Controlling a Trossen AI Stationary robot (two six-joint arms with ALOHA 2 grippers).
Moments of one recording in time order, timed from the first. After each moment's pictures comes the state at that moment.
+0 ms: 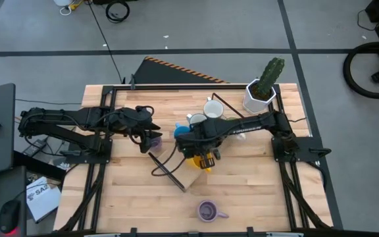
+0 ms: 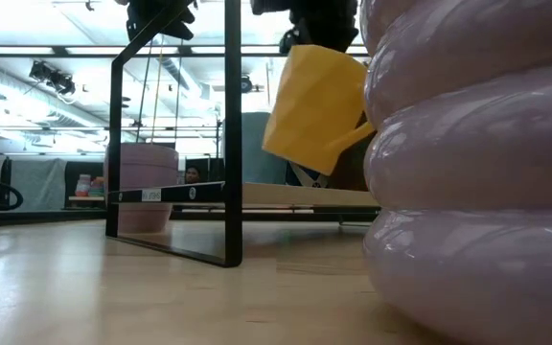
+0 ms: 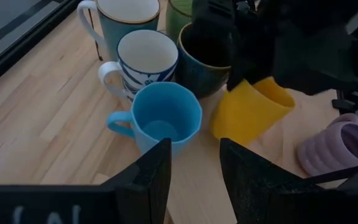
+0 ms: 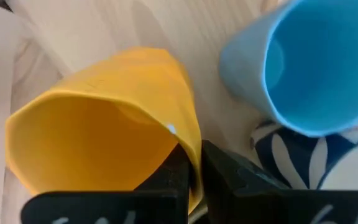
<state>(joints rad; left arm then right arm) -0.05 1.06 1.05 -0.61 -0.18 -0.38 0.15 2.08 2.05 -1.37 0.11 -0.10</state>
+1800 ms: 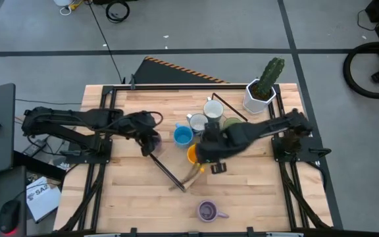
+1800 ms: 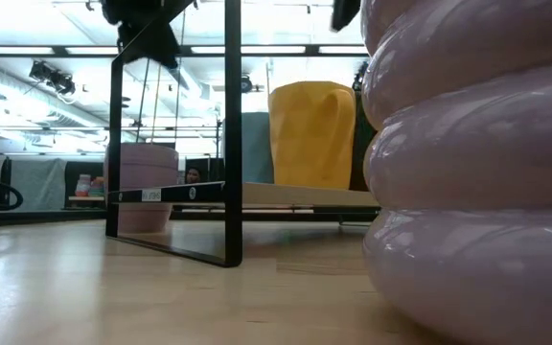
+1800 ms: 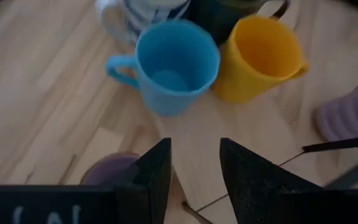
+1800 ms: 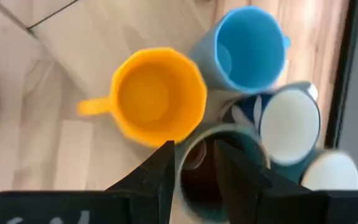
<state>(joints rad) -0.05 1.12 1.05 -0.74 -0.14 -0.44 0.29 1.90 2.01 -1.41 0.33 0.07</state>
